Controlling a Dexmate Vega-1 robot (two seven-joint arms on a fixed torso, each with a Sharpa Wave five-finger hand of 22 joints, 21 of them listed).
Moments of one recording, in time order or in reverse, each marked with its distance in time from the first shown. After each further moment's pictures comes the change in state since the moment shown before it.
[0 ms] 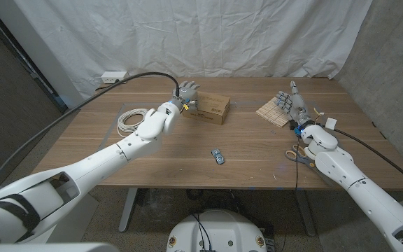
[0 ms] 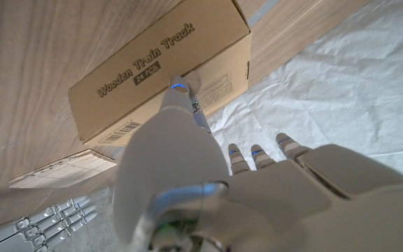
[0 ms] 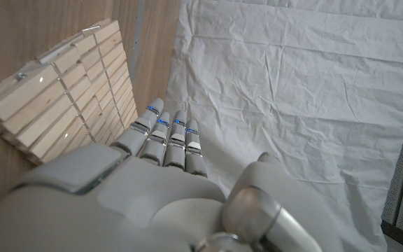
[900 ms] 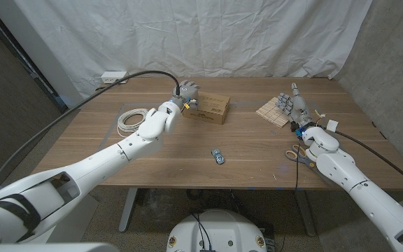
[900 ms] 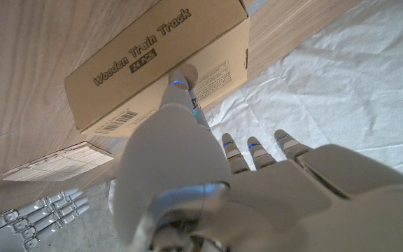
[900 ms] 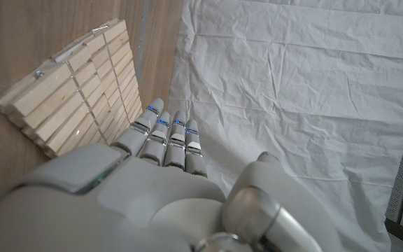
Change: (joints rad) left arm 0.000 0.001 0.003 -0.024 -0.002 0.026 0.006; left_hand 0.015 0.012 0.007 0.007 -0.030 0.070 0.011 0.024 0.000 0.131 -0.029 0.024 0.002 0.086 -0.001 0.013 0.010 0.029 -0.009 0.001 0.002; right arm -0.018 -0.006 0.008 -0.012 0.009 -0.002 -0.004; right_hand 0.004 0.004 0.000 0.000 0.000 0.000 0.000 0.000 0.000 0.000 0.000 -0.008 0.000 0.000 0.000 0.000 0.000 0.000 0.000 0.000 0.000
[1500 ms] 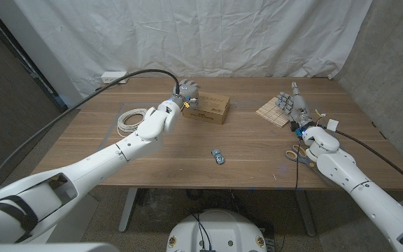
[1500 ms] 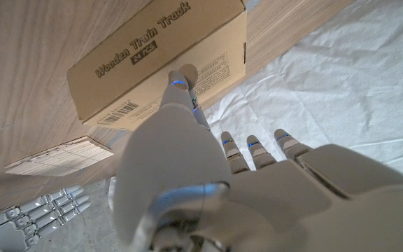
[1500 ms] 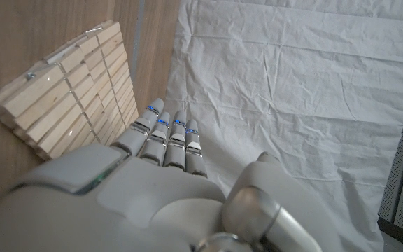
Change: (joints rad) left arm 0.013 0.015 -0.015 -0.046 0.008 0.014 -0.023; left_hand 0.000 0.000 0.003 -0.003 0.000 0.000 0.000 0.001 0.000 0.031 -0.005 0.000 0.000 0.020 -0.001 0.000 0.000 0.006 -0.001 0.000 0.000; right arm -0.012 -0.008 0.004 -0.027 -0.002 -0.001 -0.009; right_hand 0.000 0.000 -0.004 -0.004 -0.007 0.000 0.000 0.000 0.000 0.000 0.000 0.000 0.000 0.000 0.000 0.000 0.000 0.006 0.006 0.000 0.000
